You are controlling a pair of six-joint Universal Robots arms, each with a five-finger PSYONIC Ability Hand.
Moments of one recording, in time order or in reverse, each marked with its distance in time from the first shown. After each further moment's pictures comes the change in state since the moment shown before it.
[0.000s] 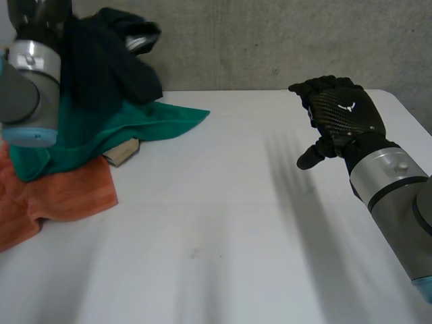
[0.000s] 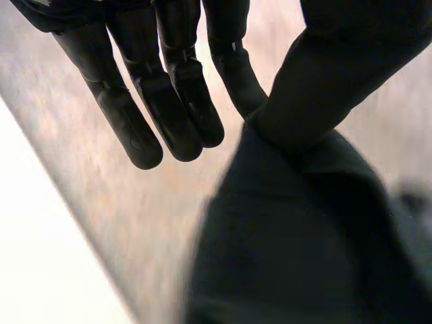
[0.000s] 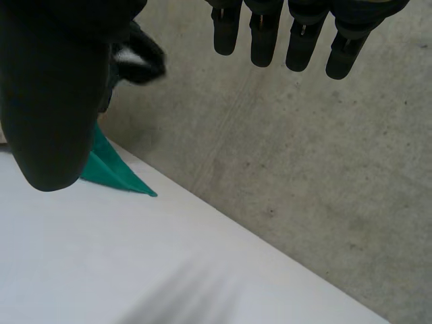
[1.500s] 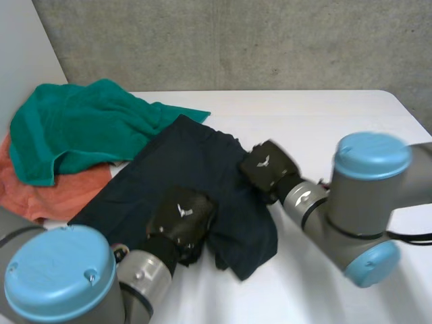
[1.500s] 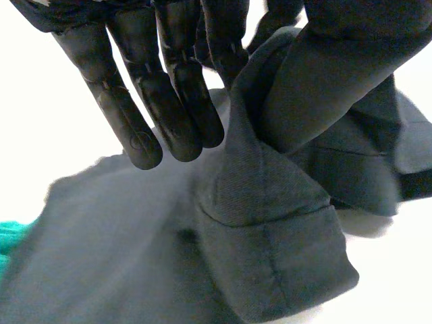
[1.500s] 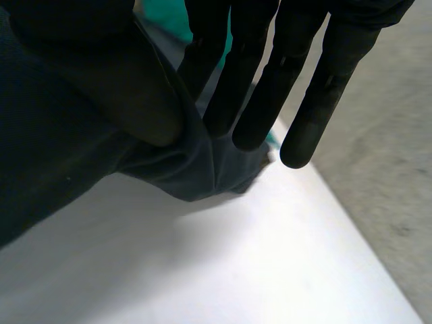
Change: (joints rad) left arm -0.562 0.257 -0.817 -0.251 -0.160 -0.041; right arm 0.102 0.412 -0.194 0.032 -0.174 -0.421; left_hand -0.003 -0.001 -0.002 -0.003 0.027; right_hand 0.890 0.964 0.974 0.986 0.944
